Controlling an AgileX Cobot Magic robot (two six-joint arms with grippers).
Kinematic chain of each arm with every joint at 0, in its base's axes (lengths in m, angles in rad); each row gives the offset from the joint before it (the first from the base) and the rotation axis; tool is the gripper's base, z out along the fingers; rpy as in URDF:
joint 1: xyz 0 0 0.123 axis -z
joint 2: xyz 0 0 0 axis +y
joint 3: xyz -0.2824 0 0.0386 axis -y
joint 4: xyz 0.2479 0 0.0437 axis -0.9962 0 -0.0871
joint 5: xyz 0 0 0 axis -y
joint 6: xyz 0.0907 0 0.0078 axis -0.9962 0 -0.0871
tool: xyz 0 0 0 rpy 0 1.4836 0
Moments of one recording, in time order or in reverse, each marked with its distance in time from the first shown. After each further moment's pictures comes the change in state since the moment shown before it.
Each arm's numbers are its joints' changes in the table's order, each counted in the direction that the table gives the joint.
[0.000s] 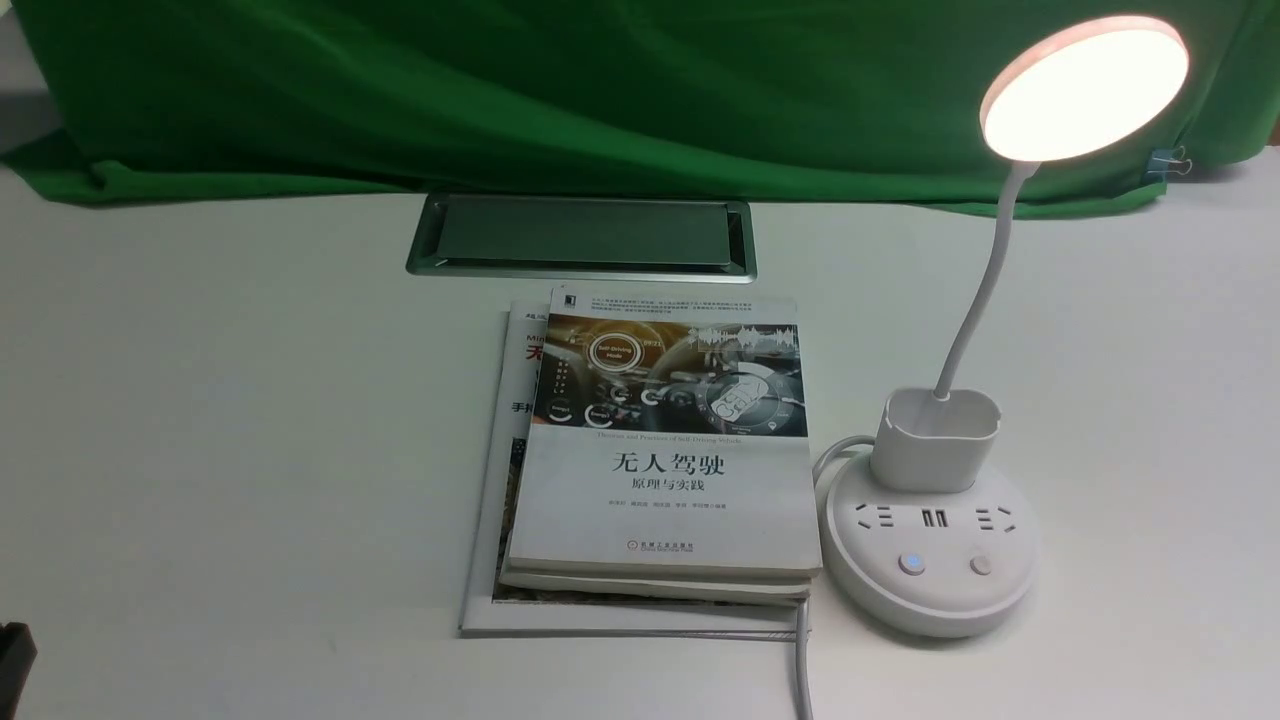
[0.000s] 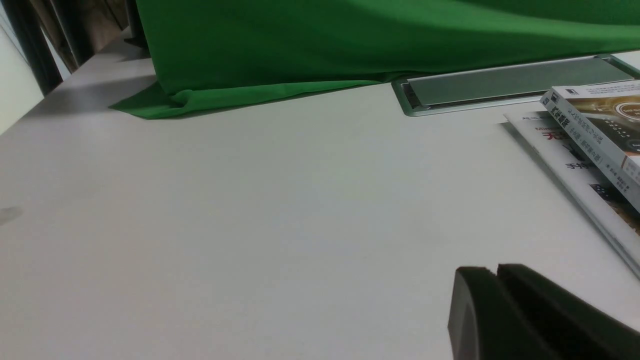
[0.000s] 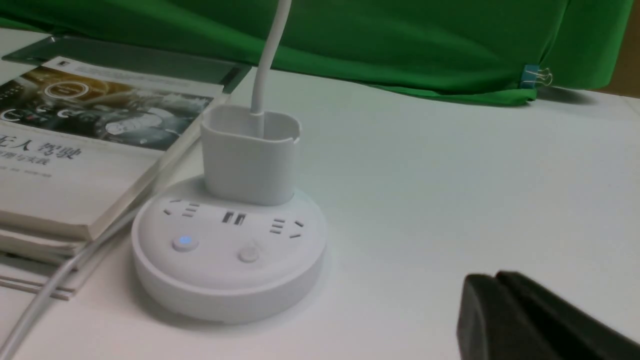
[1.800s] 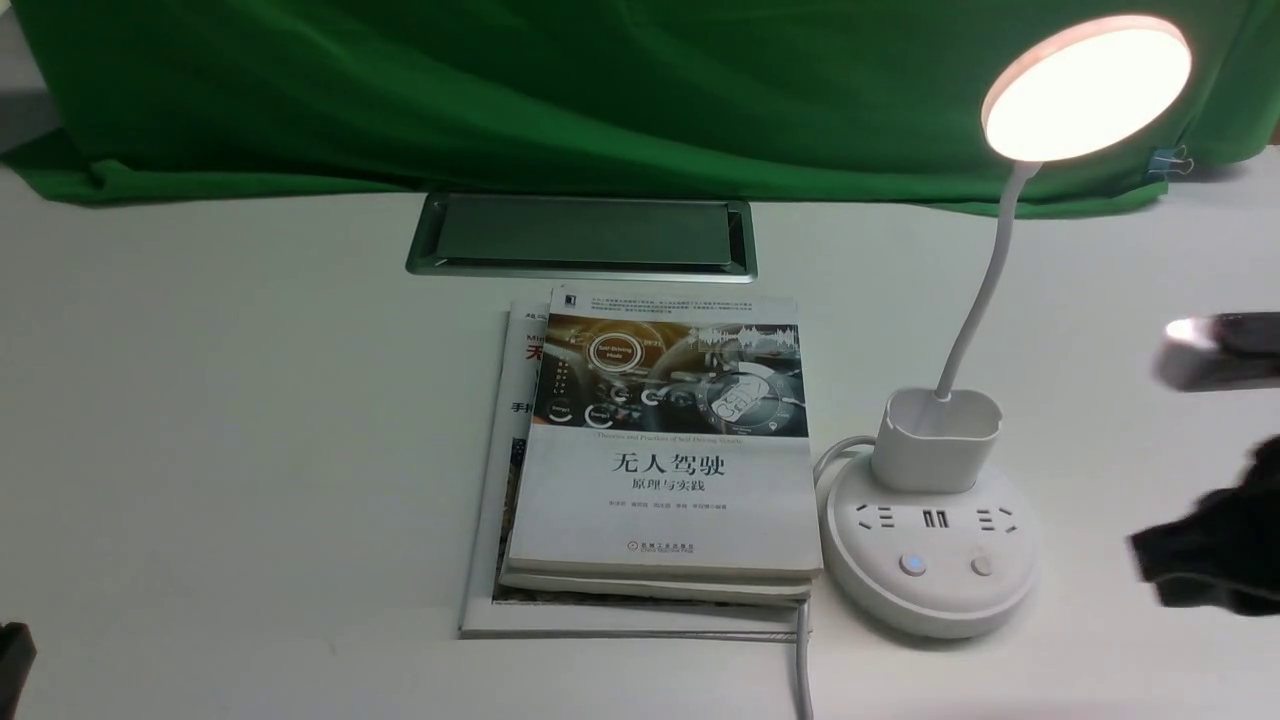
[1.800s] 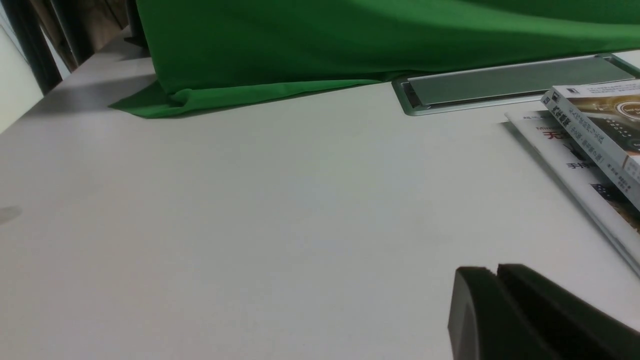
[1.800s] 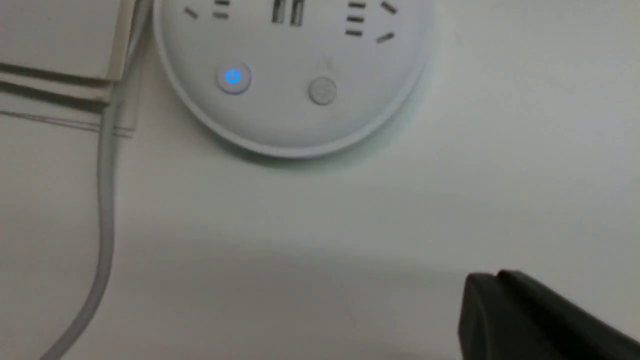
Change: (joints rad) right arm -0.090 1.262 0.823 -0.053 -0.601 -0.123; left arm 0.000 0.000 0.000 0.000 0.000 0.001
